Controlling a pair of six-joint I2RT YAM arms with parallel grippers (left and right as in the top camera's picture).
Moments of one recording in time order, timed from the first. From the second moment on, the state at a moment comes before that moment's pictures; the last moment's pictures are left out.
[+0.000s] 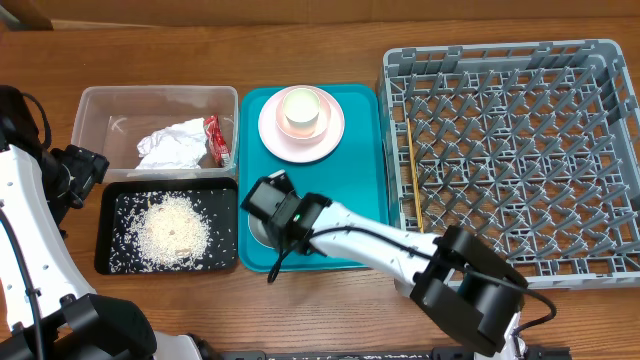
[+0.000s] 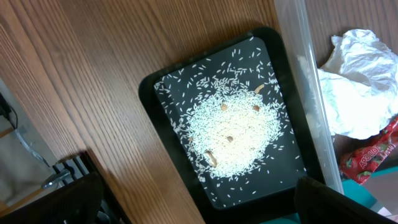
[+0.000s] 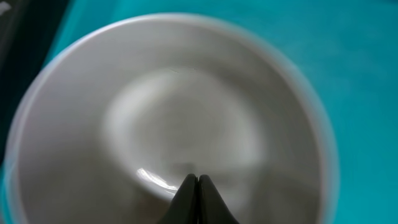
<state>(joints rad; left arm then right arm) 0.52 1.64 1.70 -1.53 -0.12 -0.68 0.99 2.01 1.40 -0.64 0.15 0.51</state>
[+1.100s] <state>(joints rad) 0.52 1.64 1.70 -1.53 -0.12 -0.68 0.86 1.84 1.41 -0.77 -0.10 0.59</state>
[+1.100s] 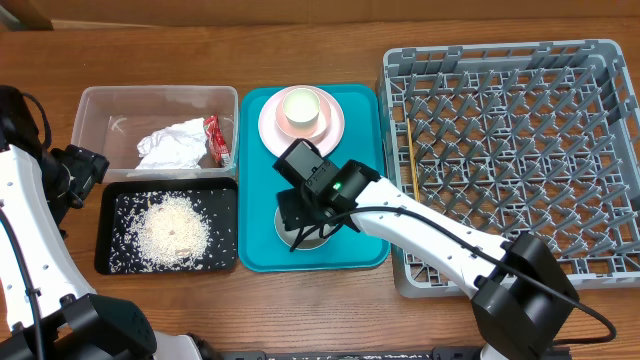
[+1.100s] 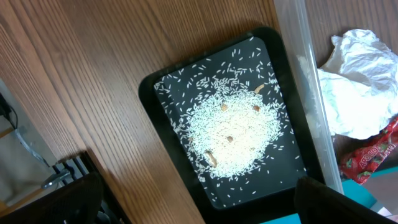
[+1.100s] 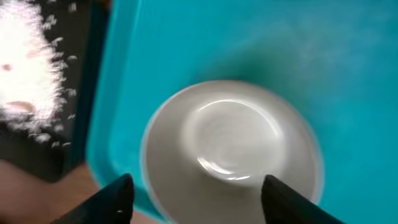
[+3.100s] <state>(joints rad) 0.52 1.64 1.70 -1.53 -0.12 -0.68 1.05 1.96 1.40 -0.78 0.08 0.51</state>
